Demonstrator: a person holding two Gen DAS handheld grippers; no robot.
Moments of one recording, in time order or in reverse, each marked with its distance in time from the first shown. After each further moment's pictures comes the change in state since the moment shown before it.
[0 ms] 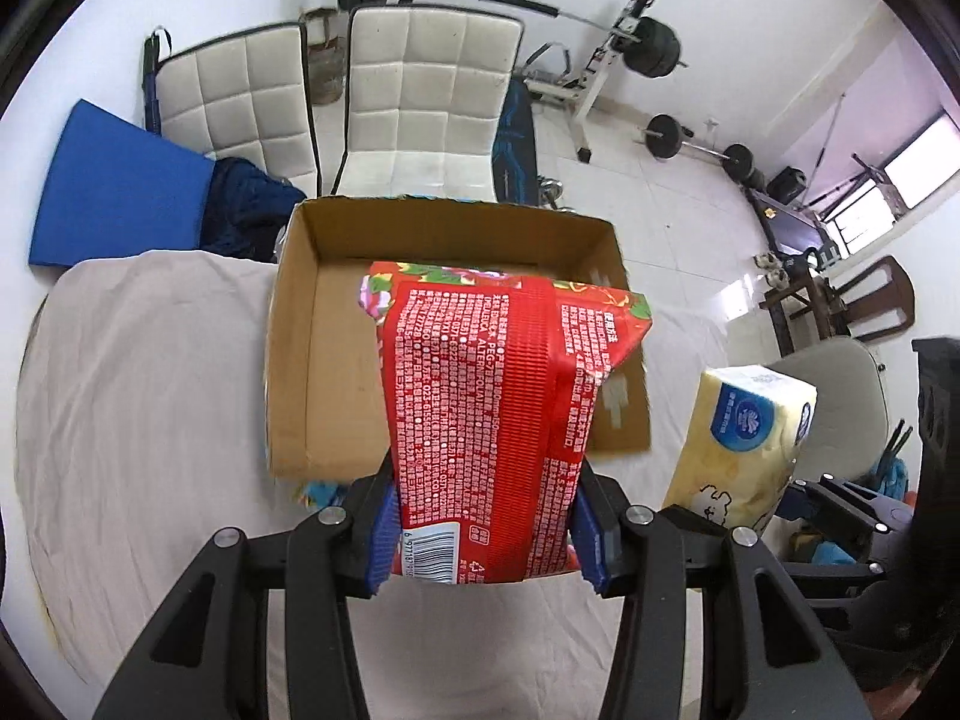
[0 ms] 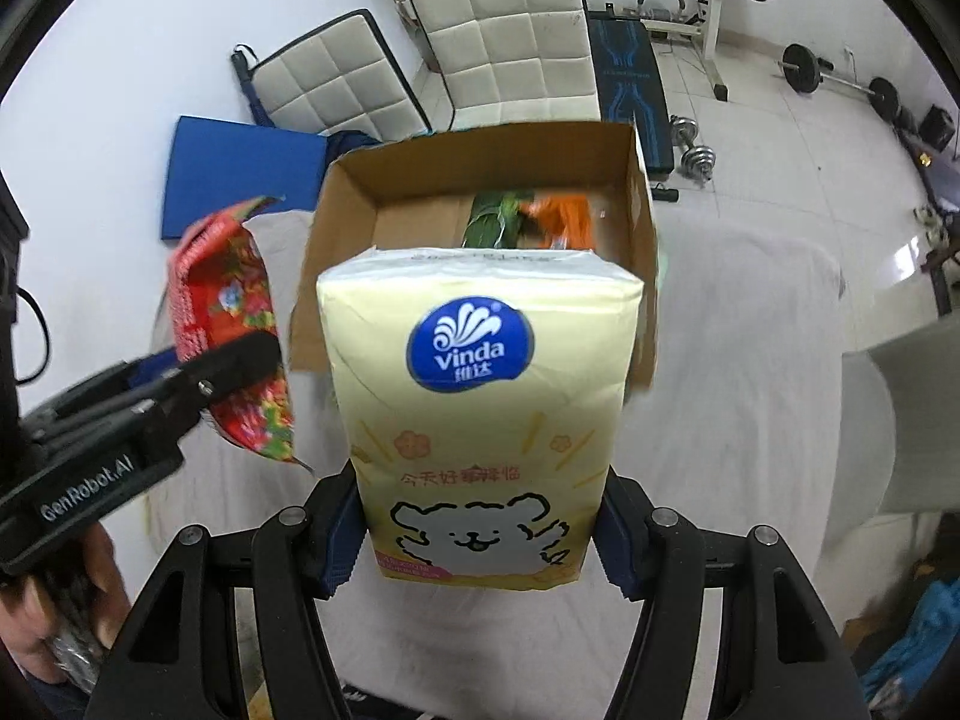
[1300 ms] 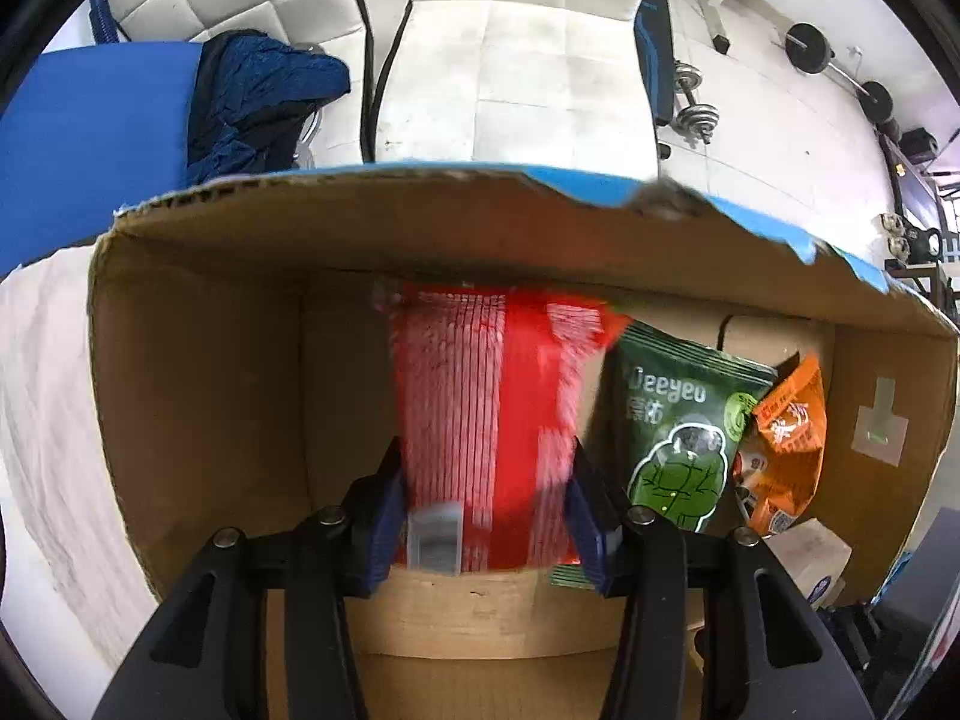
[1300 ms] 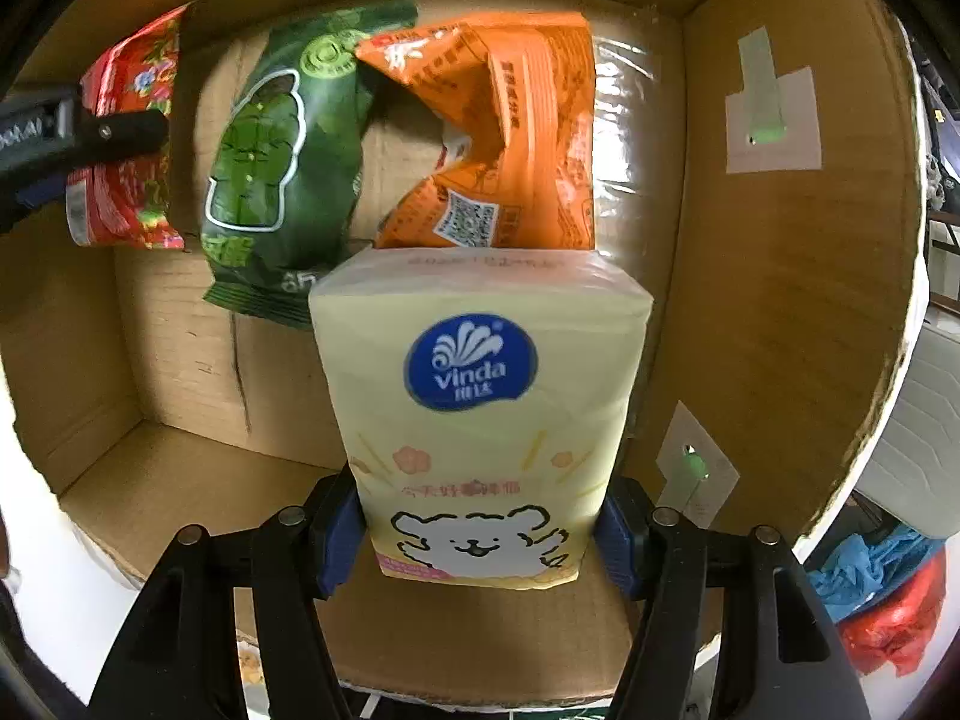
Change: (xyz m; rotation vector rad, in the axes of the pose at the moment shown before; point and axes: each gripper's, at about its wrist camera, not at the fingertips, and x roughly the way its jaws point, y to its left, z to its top) left arm 0.240 0.079 0.125 -0.111 0.375 0.193; right arm 0.244 -0.038 0.095 0.036 0.516 -0.187
